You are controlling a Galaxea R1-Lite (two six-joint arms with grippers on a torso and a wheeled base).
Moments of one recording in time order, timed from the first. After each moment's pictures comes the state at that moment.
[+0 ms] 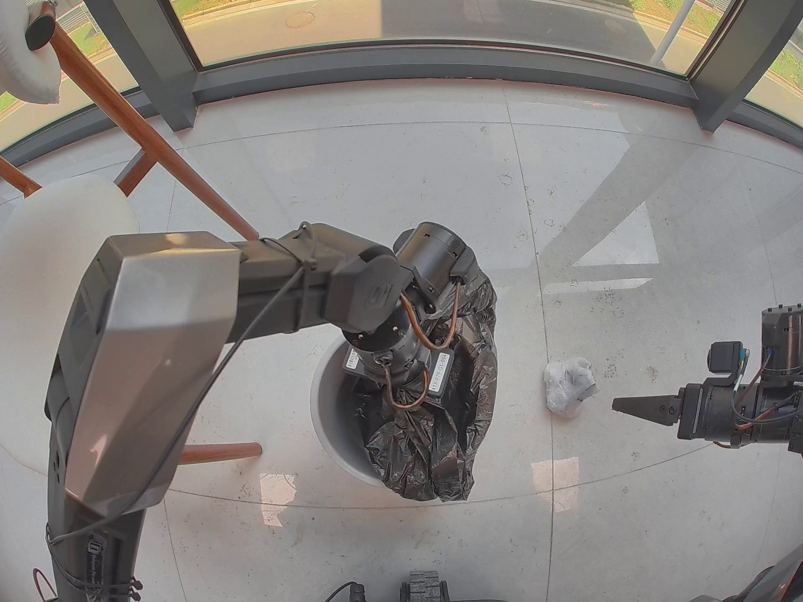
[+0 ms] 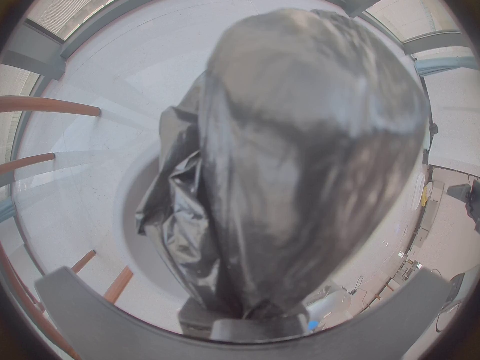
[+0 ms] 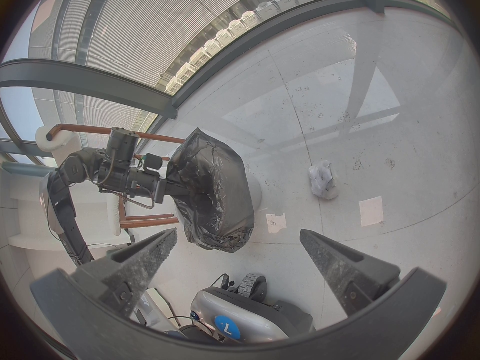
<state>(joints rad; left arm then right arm) -0.71 2.33 -2.00 0.71 0.23 -0.28 0.16 1.47 -0.43 -0.43 0.46 0.33</state>
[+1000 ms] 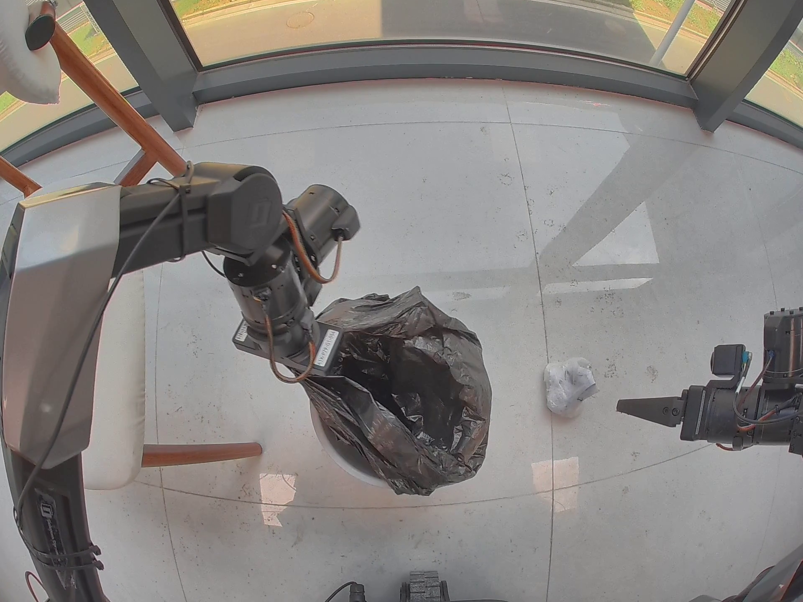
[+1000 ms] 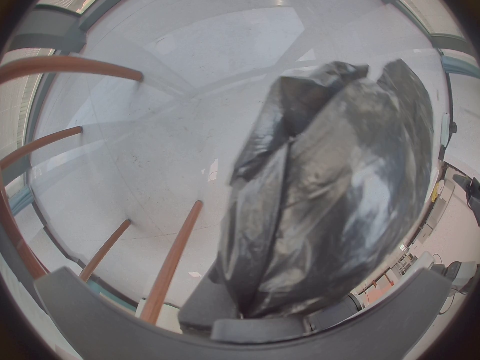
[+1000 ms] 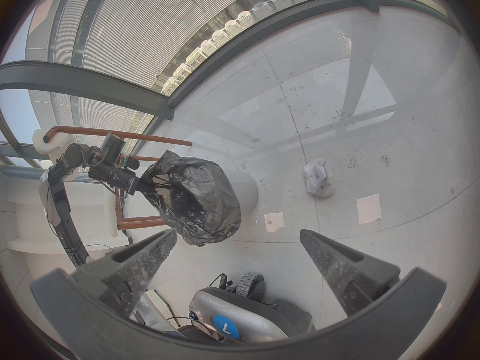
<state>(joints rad) -0.50 2.20 -2.00 1.04 0.19 -0.19 0.13 1.47 -0.41 -0.43 0.46 0.32</state>
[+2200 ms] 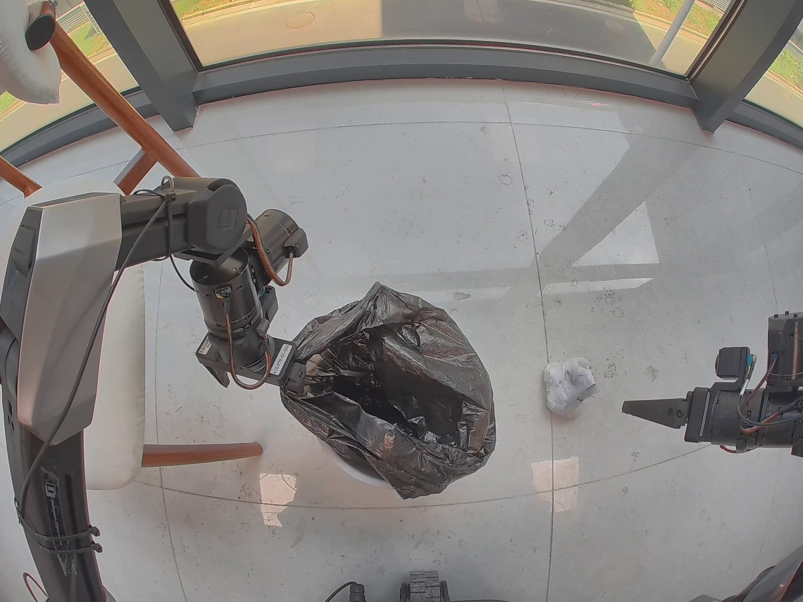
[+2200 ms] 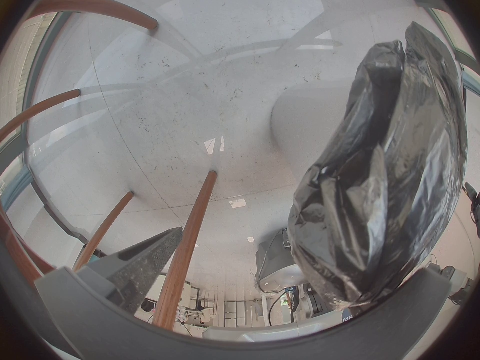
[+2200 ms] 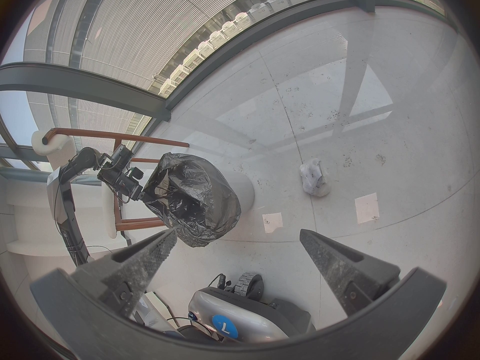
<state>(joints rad) -0.36 2.25 -2.00 1.16 0.12 -0.16 0.11 1.45 -0.39 -0.43 0.46 0.32</state>
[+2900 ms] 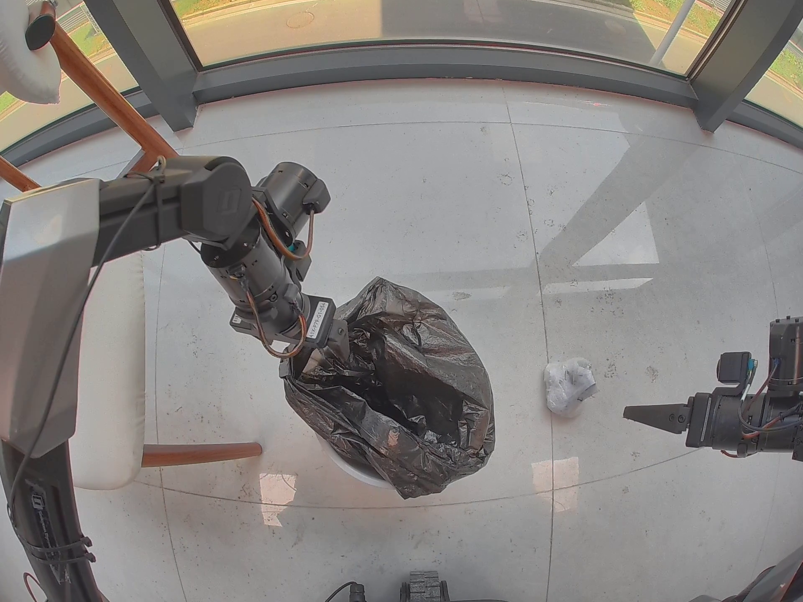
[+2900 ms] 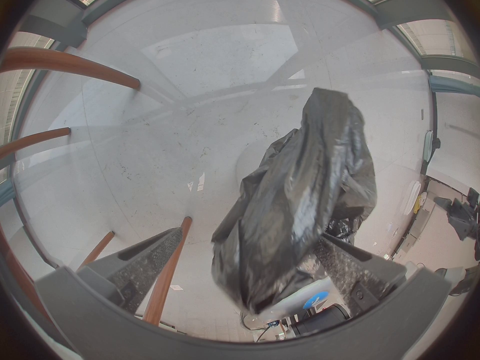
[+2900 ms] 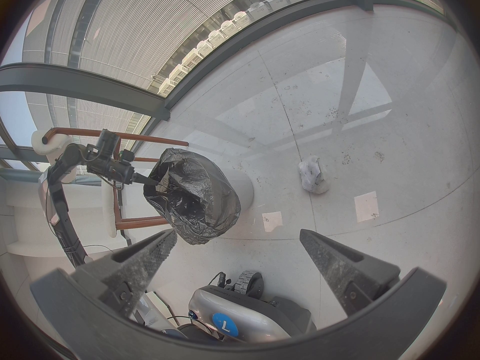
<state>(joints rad) -0.43 2.18 -2.00 0.94 0.06 -0.15 0.11 1.44 -0.38 -0.43 0.46 0.32</state>
